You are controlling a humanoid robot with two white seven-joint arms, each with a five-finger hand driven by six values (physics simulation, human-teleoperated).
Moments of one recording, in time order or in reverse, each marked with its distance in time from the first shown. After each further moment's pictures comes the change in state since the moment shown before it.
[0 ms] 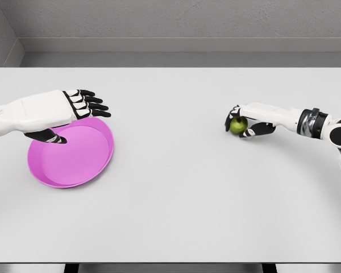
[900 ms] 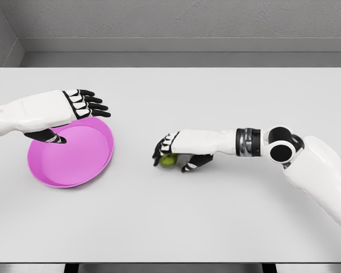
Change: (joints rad) left arm 0.000 0.001 0.000 0.000 0.000 0.000 0.000; right arm 0.012 0.104 0.227 -0.326 -0.001 0.000 -0.001
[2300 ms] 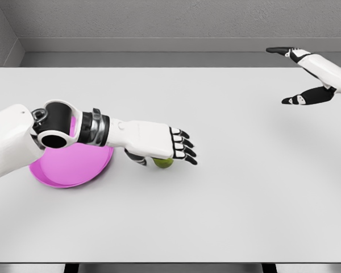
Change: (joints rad) left arm -0.357 -0.454 -0.456 0.135 -0.135 -0.001 -0.192; right arm 0.161 -0.169 -0.688 0.066 -0.167 0.000 0.000
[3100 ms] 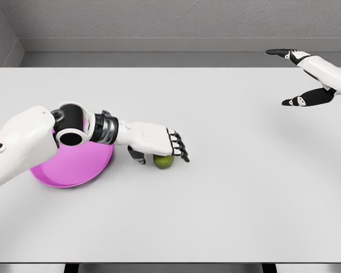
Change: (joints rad) left arm 0.000 -0.098 -0.042 0.201 -0.047 0.000 -0.010; right arm 0.003 -0.005 0.004 -0.002 0.001 0.000 0.000
